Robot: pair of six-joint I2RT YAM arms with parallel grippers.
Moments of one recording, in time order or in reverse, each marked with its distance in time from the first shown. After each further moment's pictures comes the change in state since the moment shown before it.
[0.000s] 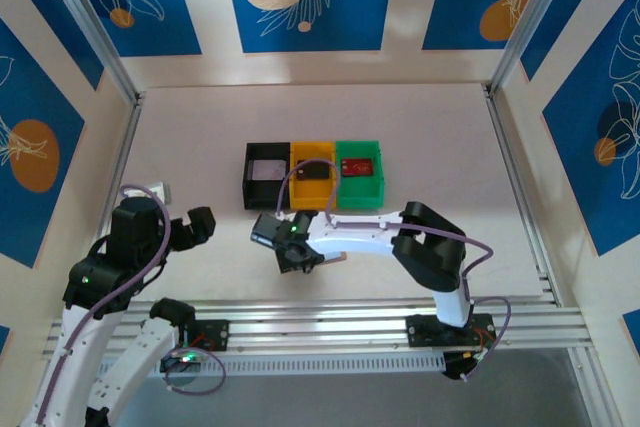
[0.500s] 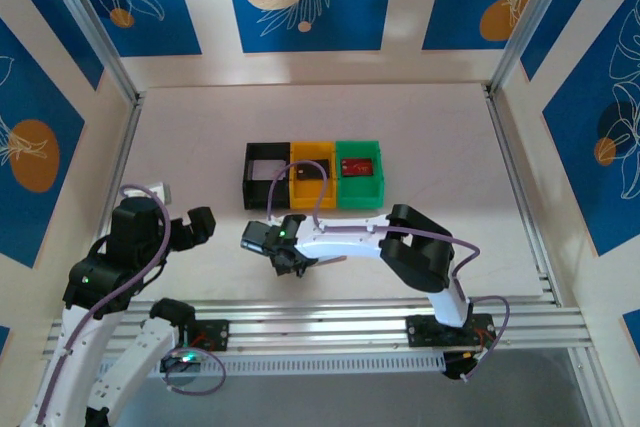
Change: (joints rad) left arm 0.000 0.000 0.000 0.000 0.000 0.000; right arm 0.027 0.059 0.071 -0.050 0.069 -0.011
